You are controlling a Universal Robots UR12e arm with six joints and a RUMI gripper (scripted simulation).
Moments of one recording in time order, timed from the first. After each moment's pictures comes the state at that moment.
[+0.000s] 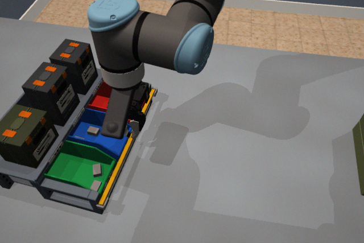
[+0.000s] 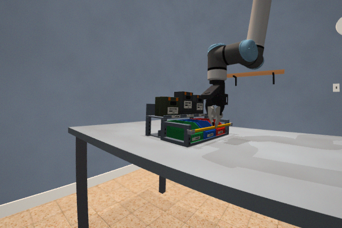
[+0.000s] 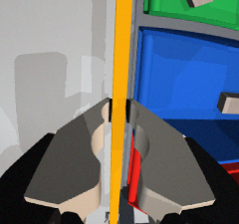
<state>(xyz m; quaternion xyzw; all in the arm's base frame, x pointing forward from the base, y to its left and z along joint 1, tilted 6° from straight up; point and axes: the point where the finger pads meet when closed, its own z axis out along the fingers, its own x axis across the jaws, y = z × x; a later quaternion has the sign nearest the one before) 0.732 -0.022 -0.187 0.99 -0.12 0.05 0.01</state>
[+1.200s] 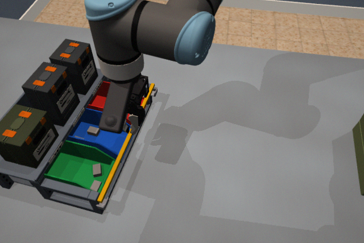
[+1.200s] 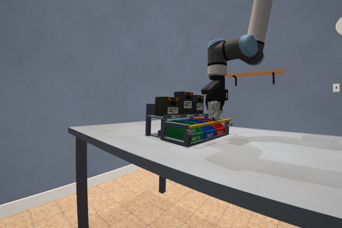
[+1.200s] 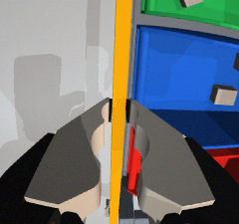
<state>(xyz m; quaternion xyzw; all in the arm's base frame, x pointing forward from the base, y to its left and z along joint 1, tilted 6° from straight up) 0.730 -0.021 -0.165 0.99 -0.12 0.05 0.01</state>
